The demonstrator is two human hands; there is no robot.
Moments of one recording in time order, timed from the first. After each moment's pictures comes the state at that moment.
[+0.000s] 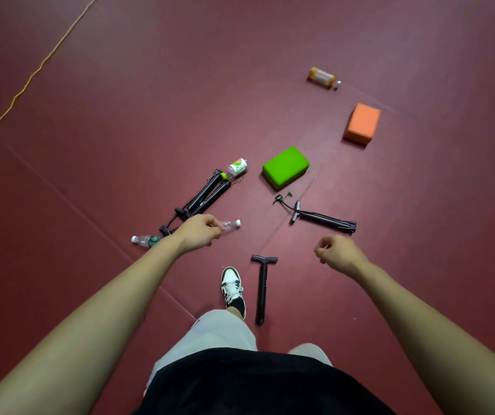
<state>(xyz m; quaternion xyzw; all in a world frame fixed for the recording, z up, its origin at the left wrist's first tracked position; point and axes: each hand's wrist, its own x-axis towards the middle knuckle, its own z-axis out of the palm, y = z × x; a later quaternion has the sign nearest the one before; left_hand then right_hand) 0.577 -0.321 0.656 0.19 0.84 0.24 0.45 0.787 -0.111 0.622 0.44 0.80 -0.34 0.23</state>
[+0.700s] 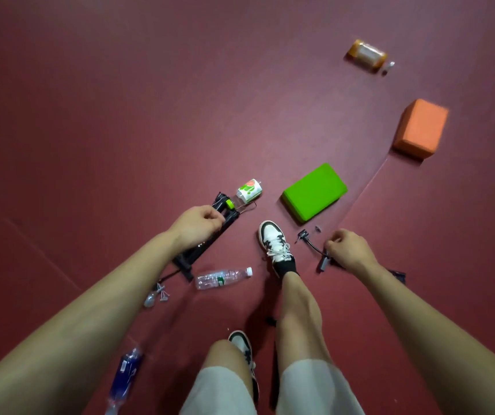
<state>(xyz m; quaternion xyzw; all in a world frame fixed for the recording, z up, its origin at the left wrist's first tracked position) 0.276 -0.144 0.458 0.12 0.83 0.26 0.48 0.484 0.062 0.424 0.51 0.75 -0.33 0.26</state>
